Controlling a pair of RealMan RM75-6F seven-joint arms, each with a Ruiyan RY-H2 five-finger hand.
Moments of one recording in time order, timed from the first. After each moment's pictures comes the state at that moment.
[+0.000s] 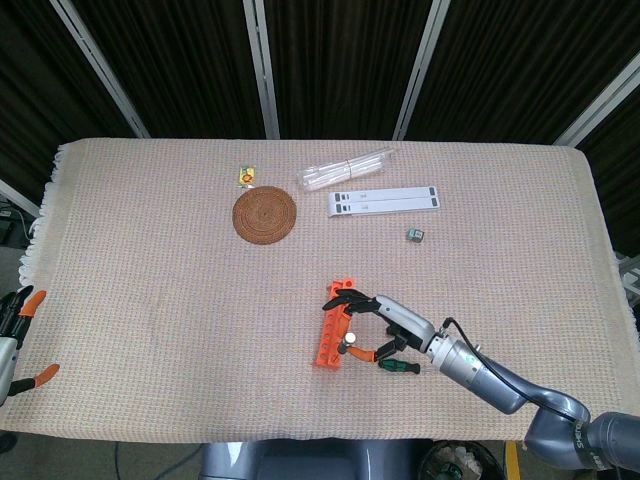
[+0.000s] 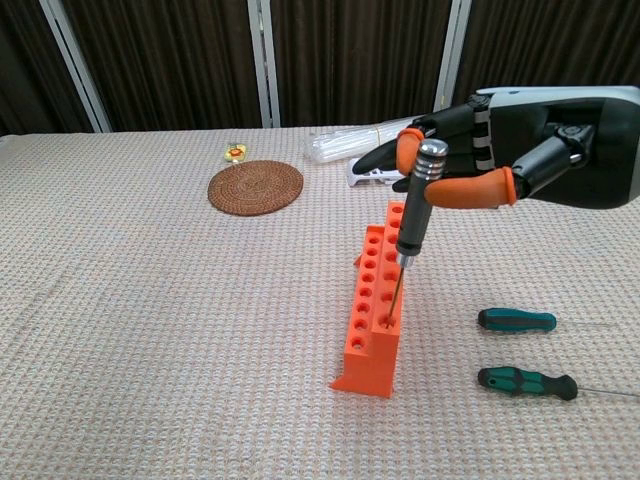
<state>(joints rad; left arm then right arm) -0.03 -1.08 0.01 -1.61 1.54 1.51 0.06 0.77 -1.18 0.03 -1.74 -1.71 0.92 1.24</state>
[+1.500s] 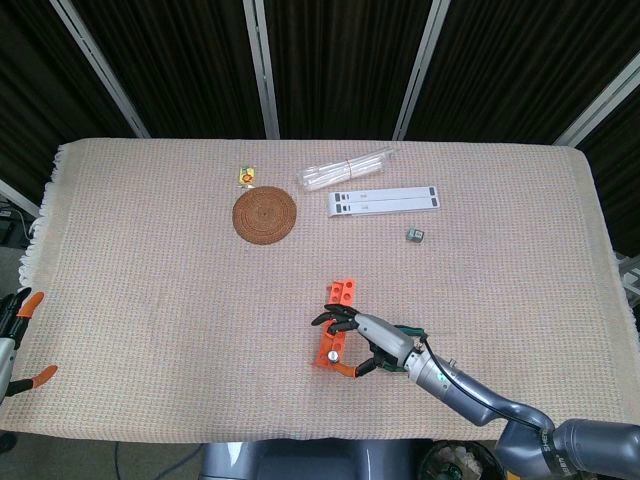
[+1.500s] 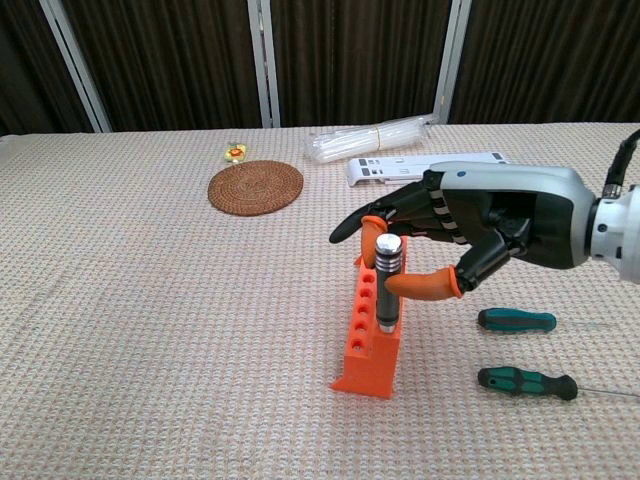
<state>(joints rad) -0.04 -1.09 0.01 -1.57 1.53 1.50 0.02 0.77 -1.33 0.01 -1.72 -1.57 0.89 0.83</state>
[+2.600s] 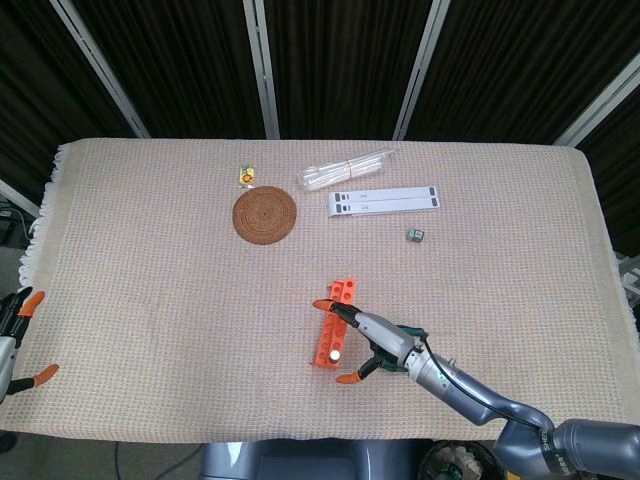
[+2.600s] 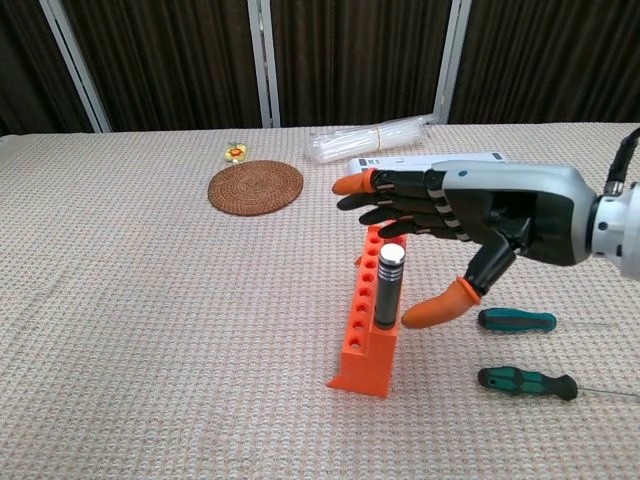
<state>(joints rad) -0.04 -1.10 0.00 -1.56 1.52 1.49 0.00 0.76 -1.32 0.02 -1.73 -1.55 0.88 0.79</state>
